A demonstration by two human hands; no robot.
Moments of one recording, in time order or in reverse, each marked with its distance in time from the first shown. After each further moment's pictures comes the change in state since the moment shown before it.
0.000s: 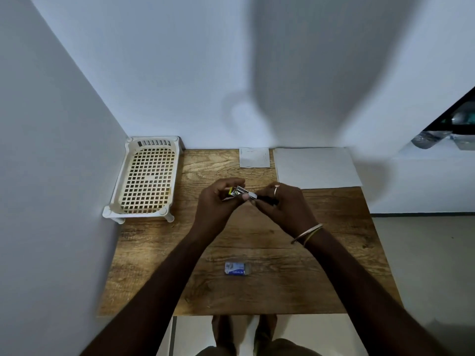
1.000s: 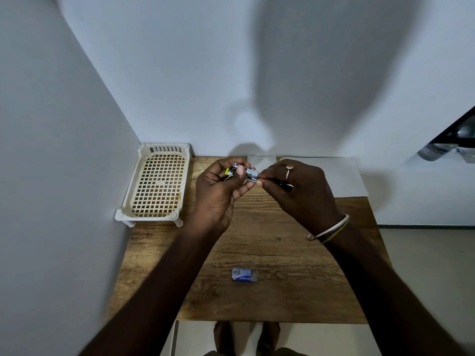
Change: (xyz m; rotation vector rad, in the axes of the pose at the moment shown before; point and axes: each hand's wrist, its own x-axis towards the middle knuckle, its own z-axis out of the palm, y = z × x) left_hand 0.010 0.085 -0.006 -0.653 0.064 -0.104; right_hand 0.026 -0.068 -0.056 -0.043 0.178 -0.261
